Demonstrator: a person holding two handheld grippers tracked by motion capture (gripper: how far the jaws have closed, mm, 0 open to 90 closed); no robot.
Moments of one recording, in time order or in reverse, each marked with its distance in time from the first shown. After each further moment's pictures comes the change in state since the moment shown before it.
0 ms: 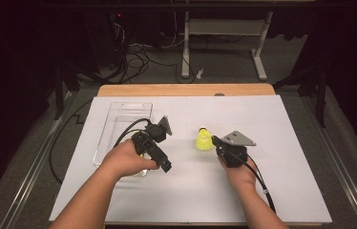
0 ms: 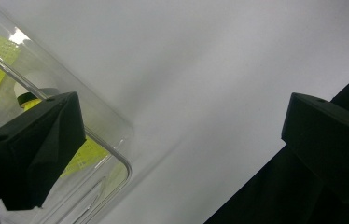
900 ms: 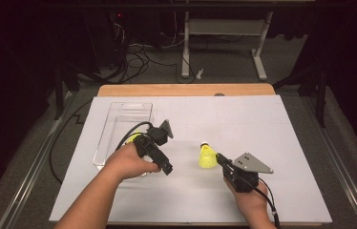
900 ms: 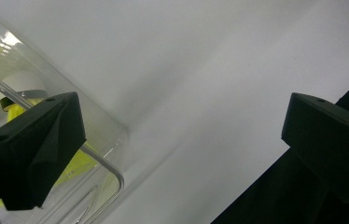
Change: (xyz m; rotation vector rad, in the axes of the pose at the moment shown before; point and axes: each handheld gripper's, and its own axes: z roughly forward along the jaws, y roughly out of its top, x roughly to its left) left arm 0.000 0.000 0.013 0.004 -0.009 0.000; right arm 0.022 -0.025 -0.065 -0.076 0.069 0.016
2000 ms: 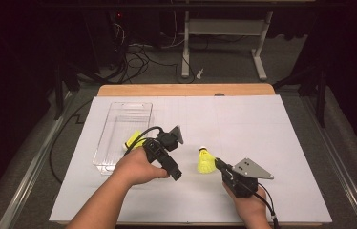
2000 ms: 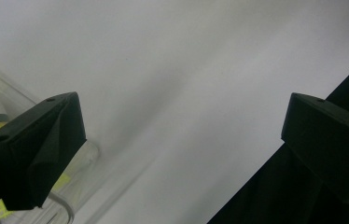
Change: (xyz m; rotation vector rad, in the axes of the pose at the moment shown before) left arm -0.026 0.010 0.009 0.005 0.008 0.050; right arm 0.006 -0.011 -0.002 -0.013 0.038 0.023
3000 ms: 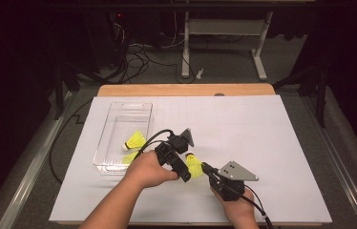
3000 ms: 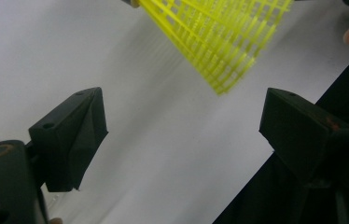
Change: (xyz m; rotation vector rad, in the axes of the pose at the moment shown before) left arm -0.016 0.017 0.013 -0.014 -0.035 0.022; right arm 0.028 0.001 0.015 0.019 0.069 -0.016
